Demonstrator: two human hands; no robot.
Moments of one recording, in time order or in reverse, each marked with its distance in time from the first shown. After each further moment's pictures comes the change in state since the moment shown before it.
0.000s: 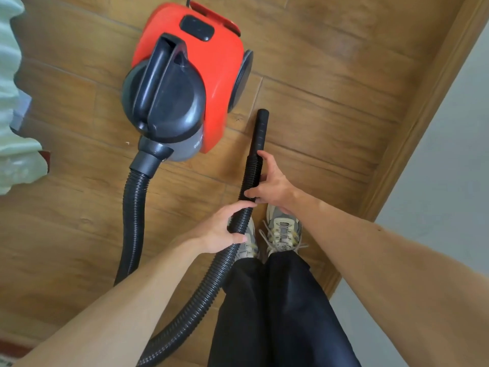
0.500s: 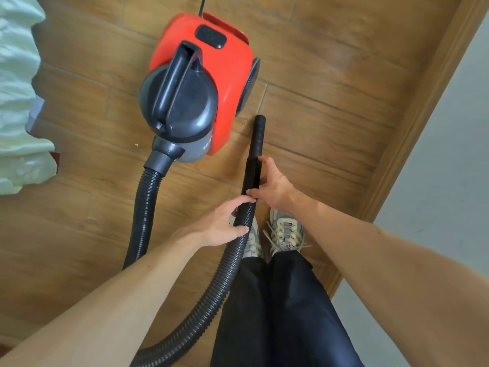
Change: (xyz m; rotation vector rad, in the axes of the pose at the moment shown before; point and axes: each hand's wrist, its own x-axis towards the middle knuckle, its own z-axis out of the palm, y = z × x) left_hand -0.013 -0.001 -0.015 0.075 0.031 0.041; right_hand -0.011 -0.006 0.017 -0.326 0.122 -0.040
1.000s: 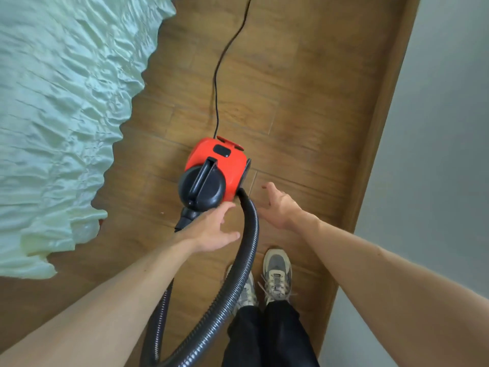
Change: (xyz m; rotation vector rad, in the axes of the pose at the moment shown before) left_hand -0.119 0.124 -0.099 0.199 0.238 0.049; right_hand -0.129 -0.149 -0.084 -0.477 0.133 -0.106
